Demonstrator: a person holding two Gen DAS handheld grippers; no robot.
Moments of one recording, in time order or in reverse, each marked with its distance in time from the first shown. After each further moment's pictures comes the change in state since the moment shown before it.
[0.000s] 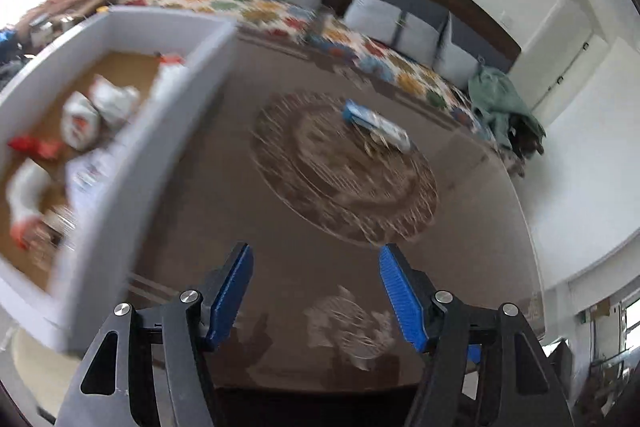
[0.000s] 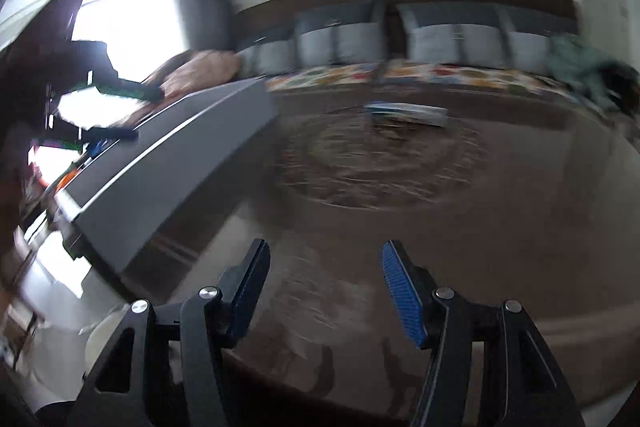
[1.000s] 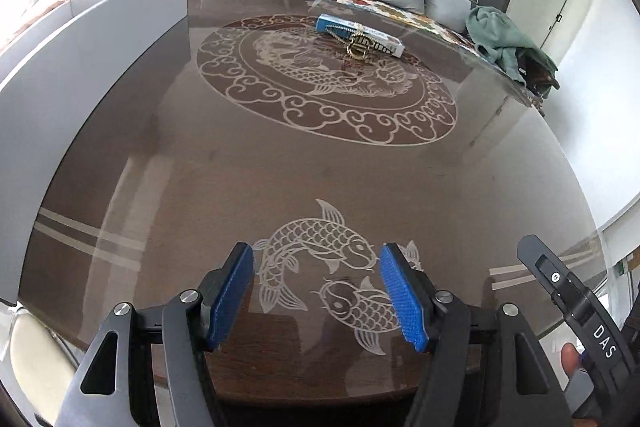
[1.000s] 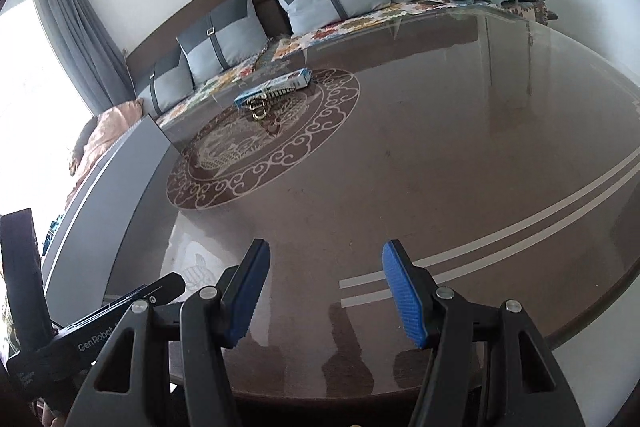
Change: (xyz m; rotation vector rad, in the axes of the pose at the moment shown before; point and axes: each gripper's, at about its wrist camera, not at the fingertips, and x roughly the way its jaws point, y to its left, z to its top) left arm 0.083 -0.027 -0.081 0.145 0.041 0.090; right arm -0.002 -0.085 -0.017 0.341 0.082 -0.162
